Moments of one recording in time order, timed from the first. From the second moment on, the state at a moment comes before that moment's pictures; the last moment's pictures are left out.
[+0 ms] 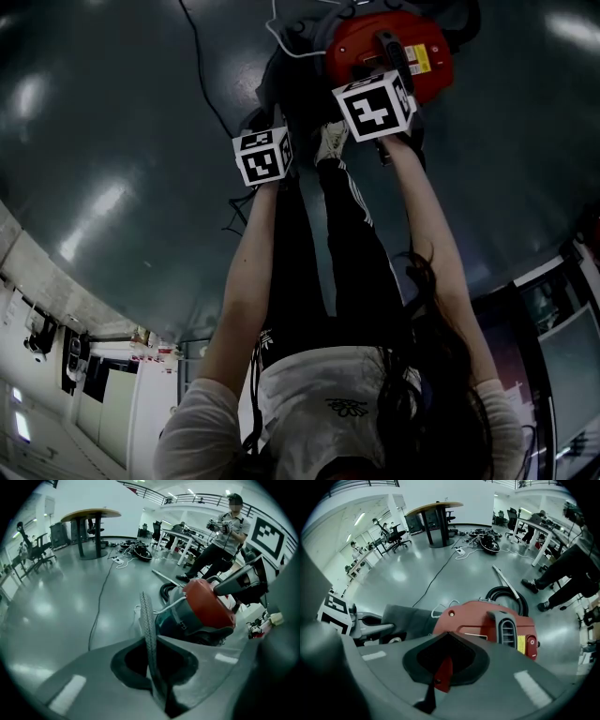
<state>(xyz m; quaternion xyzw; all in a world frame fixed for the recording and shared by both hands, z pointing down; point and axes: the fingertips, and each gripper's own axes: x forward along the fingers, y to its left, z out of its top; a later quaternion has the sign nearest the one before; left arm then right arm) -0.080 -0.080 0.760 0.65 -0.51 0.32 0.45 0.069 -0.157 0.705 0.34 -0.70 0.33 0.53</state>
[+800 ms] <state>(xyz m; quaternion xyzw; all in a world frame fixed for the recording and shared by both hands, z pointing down) -0.166 -0.062 0.645 0.61 -0.61 0.26 0.43 0.073 -0.150 0.651 0.42 -0.71 0.27 0.50</state>
